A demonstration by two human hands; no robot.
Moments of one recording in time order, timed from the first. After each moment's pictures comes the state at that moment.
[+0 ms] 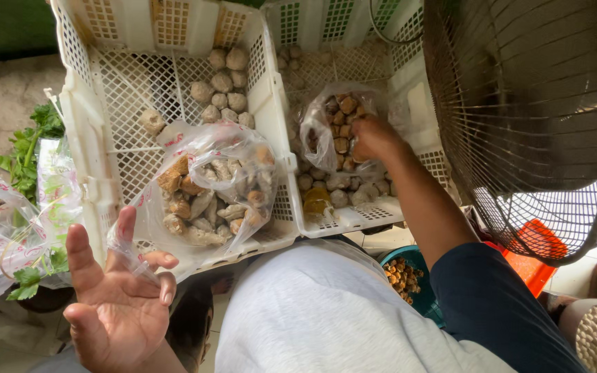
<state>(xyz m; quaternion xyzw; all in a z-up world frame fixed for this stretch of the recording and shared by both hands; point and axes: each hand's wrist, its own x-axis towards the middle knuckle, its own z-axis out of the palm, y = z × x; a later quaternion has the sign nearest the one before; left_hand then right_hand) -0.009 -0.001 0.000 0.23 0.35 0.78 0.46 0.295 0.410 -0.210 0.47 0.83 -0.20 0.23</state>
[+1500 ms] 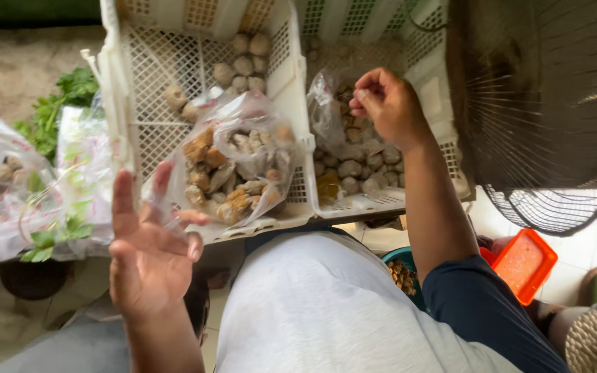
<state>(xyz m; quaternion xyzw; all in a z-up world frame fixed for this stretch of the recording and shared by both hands) -0.009 0.001 -0.001 0.25 0.28 0.79 0.48 0.255 0.342 -0.058 0.38 0.71 -0.54 -0.25</state>
